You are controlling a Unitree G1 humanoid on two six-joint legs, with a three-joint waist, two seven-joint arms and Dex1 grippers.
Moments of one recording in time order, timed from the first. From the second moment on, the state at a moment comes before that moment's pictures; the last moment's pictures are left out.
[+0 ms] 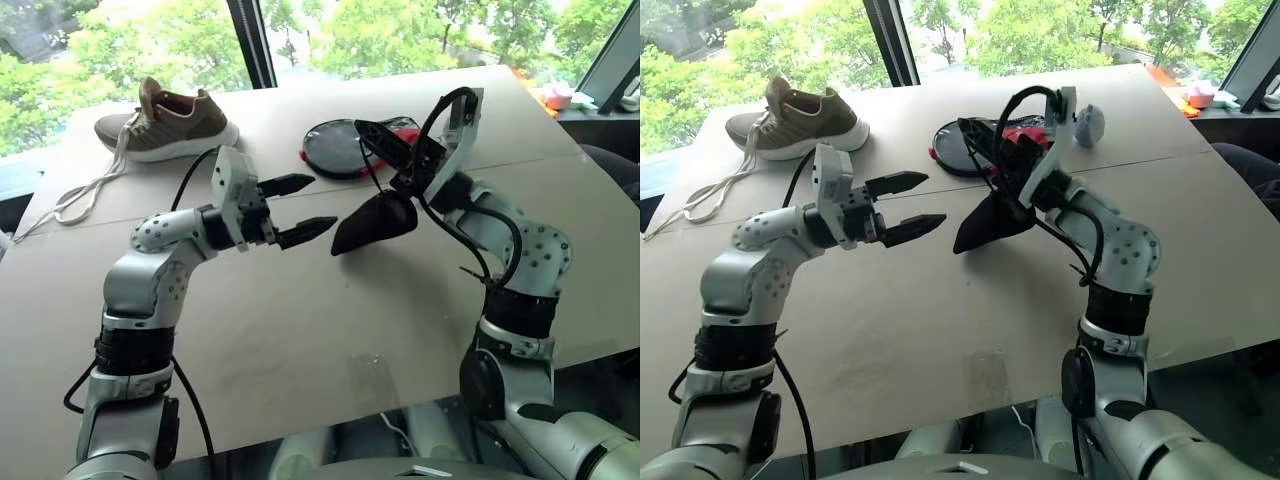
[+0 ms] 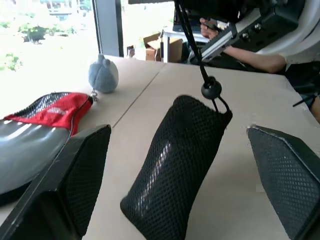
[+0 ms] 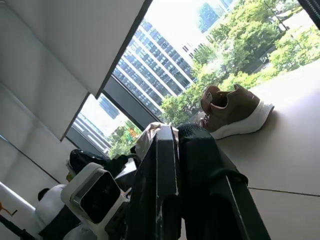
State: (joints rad) left arm -0.54 0.55 0.10 -0.12 -0.54 0.48 -0.98; right arm -0.80 0.00 -0.28 -0.18 0.99 1.01 0.24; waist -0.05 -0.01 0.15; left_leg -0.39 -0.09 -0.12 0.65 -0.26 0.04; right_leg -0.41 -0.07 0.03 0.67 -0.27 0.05
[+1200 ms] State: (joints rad) left arm -0.70 0.35 -0.04 0.03 -0.52 0.42 -1.03; right arm -0.91 -0.10 -0.12 -0.15 0.85 0.89 0.27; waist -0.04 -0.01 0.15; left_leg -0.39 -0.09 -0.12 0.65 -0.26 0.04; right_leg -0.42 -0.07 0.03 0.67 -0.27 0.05
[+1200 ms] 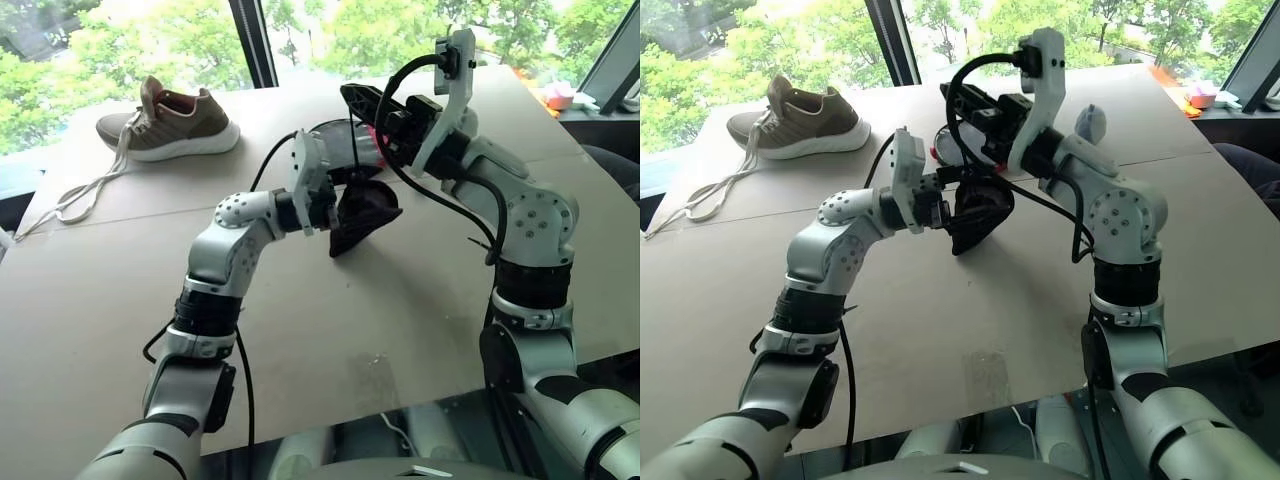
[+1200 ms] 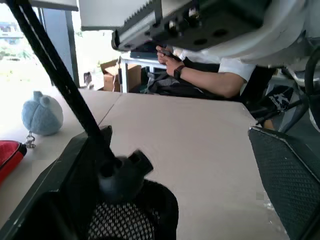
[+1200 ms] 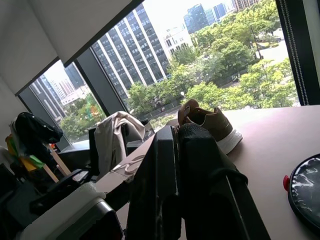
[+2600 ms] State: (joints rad) left arm -0.70 0.41 -0.02 0.02 -0.53 0.44 -1.01; right arm -1.09 -0.13 -0.25 0.05 0.77 0.57 0.27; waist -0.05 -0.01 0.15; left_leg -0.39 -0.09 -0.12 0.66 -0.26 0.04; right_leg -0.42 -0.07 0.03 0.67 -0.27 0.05
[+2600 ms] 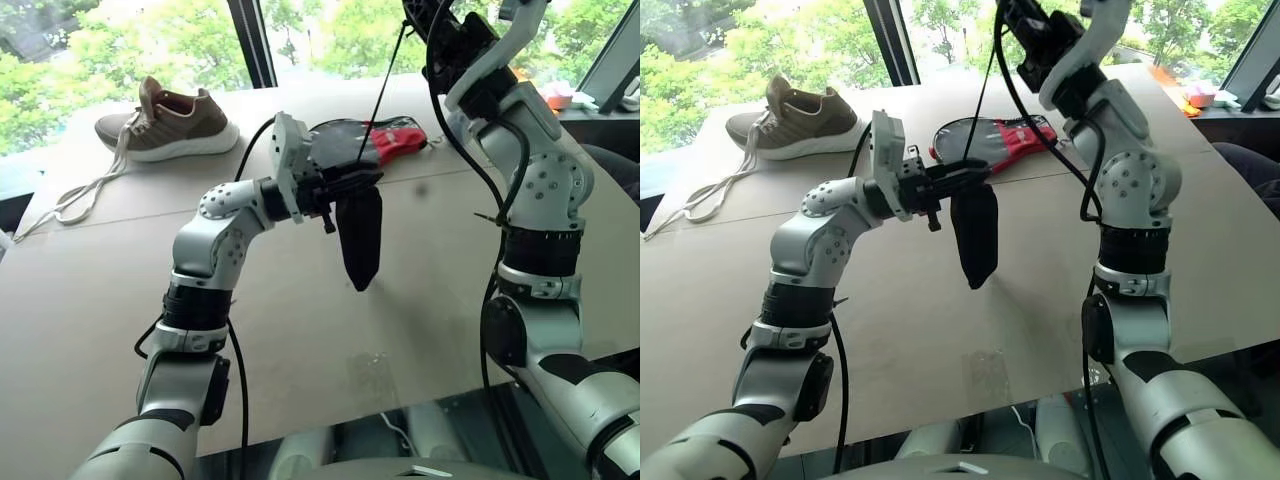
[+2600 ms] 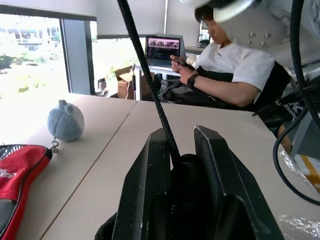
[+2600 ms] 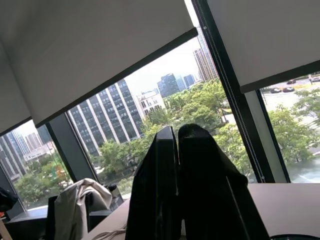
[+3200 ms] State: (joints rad) left arm -0.65 0.41 -0.08 0.05 -0.47 0.41 -1.02; right arm -1.20 -0.20 -0.38 0.02 0.91 0.50 0.23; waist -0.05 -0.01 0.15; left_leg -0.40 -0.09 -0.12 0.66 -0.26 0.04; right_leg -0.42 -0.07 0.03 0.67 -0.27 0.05
